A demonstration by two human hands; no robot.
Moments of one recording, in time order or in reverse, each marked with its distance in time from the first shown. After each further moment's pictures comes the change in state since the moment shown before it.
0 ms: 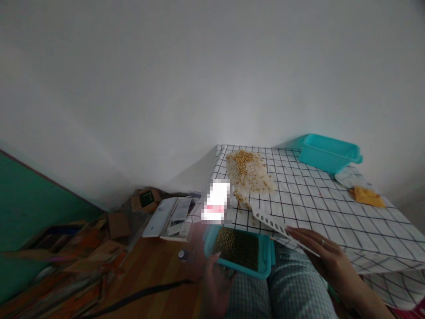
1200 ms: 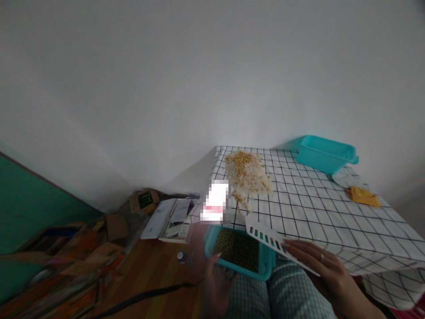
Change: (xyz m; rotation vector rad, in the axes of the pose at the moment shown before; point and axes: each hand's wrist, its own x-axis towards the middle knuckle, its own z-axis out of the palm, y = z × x) left_hand -0.001 -0.004 -0.001 0.018 -0.030 0.004; right_hand -0.009 -0.023 -0.003 0.059 0.014 -0.093
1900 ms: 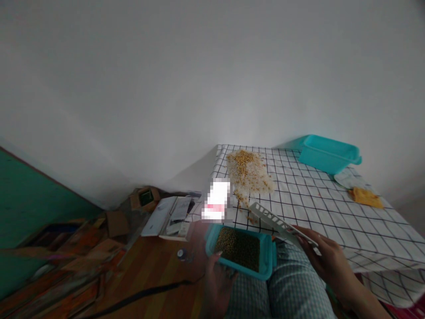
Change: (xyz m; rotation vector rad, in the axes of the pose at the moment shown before) left_hand 0.000 0.001 -0.001 0.008 0.007 -0.018; right_hand 0.023 0.008 0.002 0.012 0.134 0.251
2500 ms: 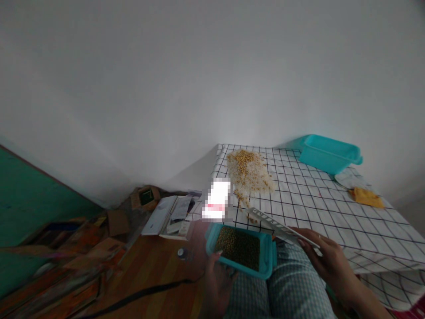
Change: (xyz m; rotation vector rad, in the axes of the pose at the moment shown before) left_hand -0.003 0.001 0.003 -0.029 -0.011 -0.016; right_hand 0.000 0.002 -0.002 0.046 -0.059 -0.017
